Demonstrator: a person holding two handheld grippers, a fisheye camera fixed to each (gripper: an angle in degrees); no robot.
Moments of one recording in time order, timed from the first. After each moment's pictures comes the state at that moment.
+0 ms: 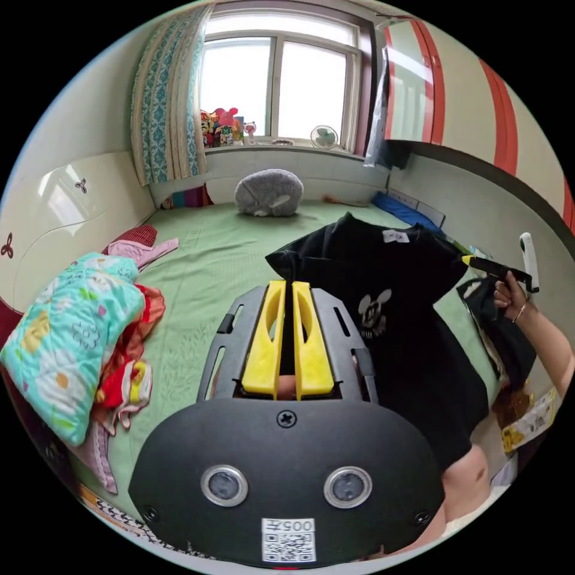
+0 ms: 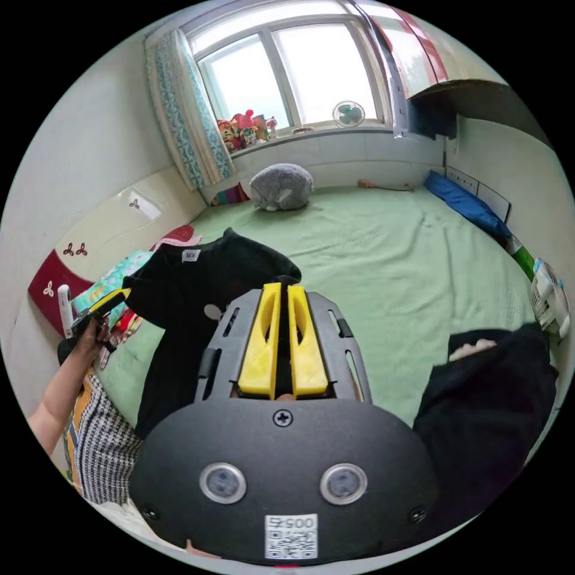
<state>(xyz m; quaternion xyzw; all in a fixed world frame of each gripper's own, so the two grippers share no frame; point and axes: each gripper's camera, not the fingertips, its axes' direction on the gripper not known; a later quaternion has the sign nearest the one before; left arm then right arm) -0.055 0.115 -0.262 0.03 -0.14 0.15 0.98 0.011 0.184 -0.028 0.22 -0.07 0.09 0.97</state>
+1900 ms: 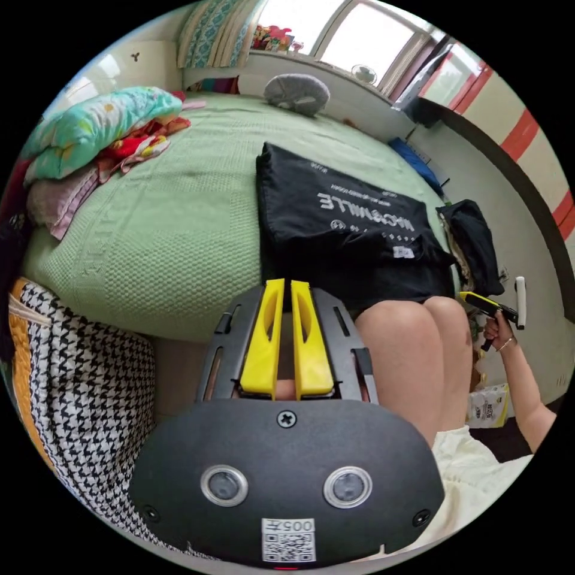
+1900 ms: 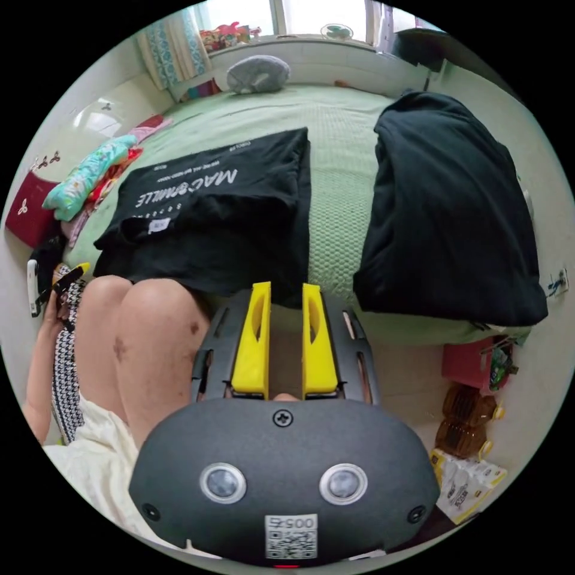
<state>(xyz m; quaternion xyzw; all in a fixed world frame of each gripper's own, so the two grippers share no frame) -0.056 0.421 -0.432 -0.10 -0.09 0.01 0.99 -0.158 0.463 -0.001 0.02 0.01 0.09 1.00</state>
